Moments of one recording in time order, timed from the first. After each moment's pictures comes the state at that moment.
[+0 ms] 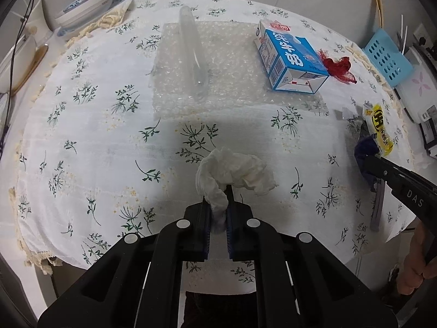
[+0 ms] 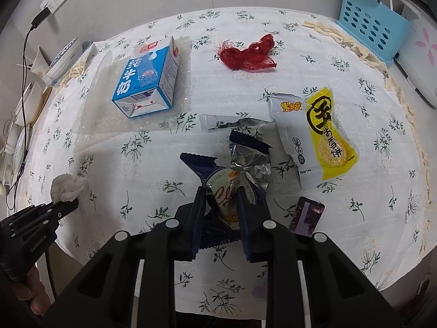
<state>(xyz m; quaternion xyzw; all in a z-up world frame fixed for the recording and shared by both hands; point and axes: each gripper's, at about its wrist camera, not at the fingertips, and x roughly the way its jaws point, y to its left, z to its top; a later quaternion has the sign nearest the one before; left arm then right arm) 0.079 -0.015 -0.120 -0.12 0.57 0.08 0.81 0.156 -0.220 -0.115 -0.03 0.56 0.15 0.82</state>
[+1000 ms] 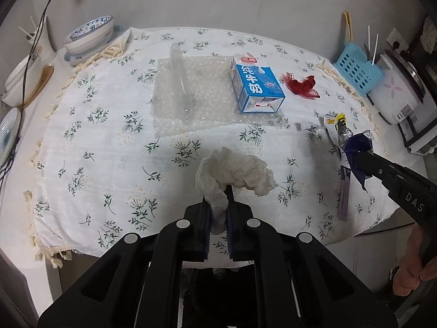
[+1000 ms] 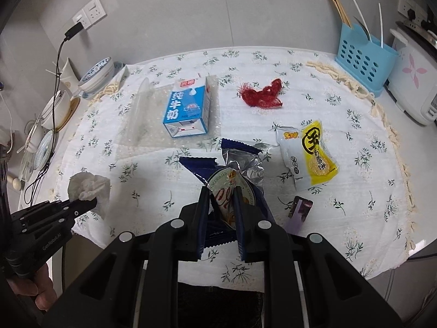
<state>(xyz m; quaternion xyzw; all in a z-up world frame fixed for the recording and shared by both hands) 0.043 -0.032 -0.057 -0.11 0.53 0.06 0.84 0.106 -0.221 -0.042 -0.02 0.49 0.19 0.85</state>
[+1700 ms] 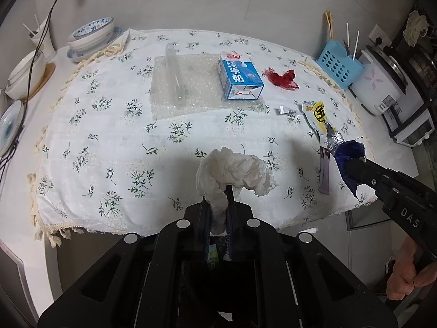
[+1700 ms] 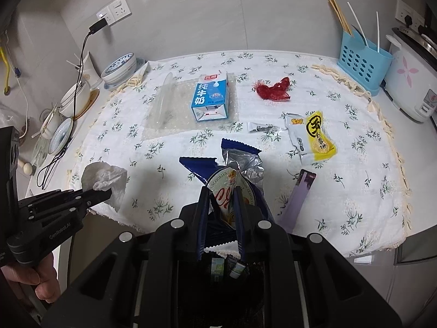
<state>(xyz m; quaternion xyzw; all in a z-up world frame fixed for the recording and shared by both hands) -0.007 -0.046 -0.039 -0.12 0.52 0.04 0.85 0.042 -0.227 -0.024 -0.03 0.49 0.21 0.85</state>
